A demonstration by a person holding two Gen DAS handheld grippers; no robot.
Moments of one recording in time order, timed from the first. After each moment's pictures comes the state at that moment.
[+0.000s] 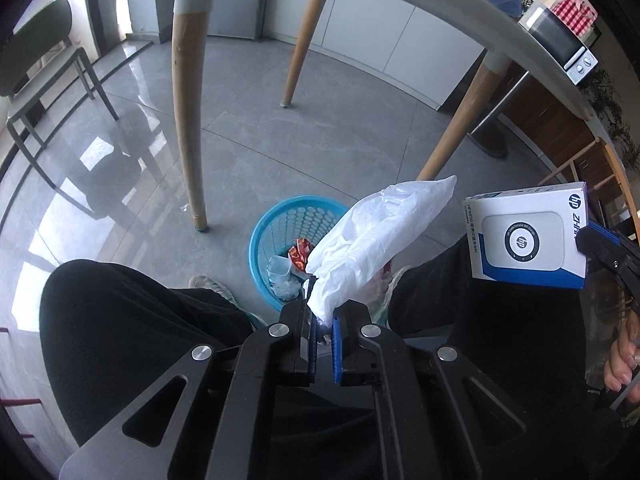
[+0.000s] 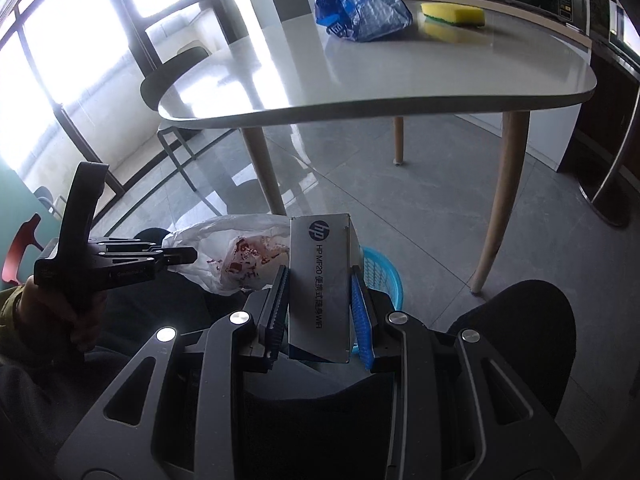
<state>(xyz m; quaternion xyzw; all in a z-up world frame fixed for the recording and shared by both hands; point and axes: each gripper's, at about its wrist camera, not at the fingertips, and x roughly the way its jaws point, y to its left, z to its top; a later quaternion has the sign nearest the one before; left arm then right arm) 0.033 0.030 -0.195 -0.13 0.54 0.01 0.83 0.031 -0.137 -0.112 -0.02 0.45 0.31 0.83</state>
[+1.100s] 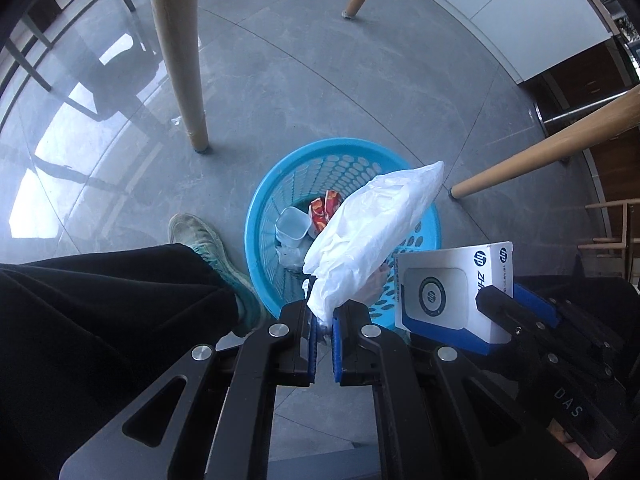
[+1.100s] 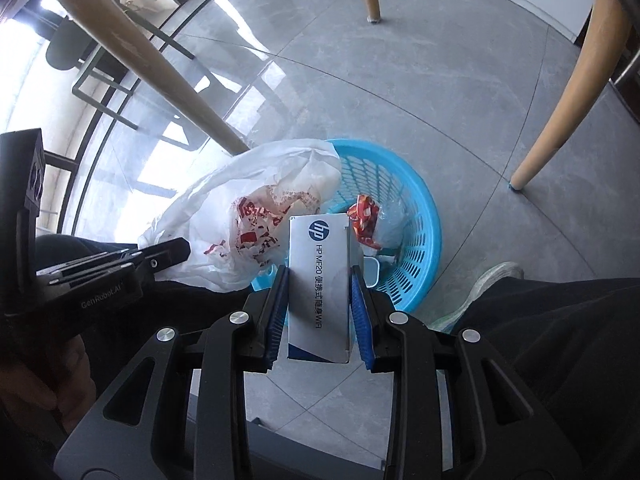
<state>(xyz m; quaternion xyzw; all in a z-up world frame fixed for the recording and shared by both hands) 0.136 0.055 -0.354 -0.22 0.66 0.08 0.72 0.158 -0.035 -0.352 0.01 0.65 0.23 0.72</state>
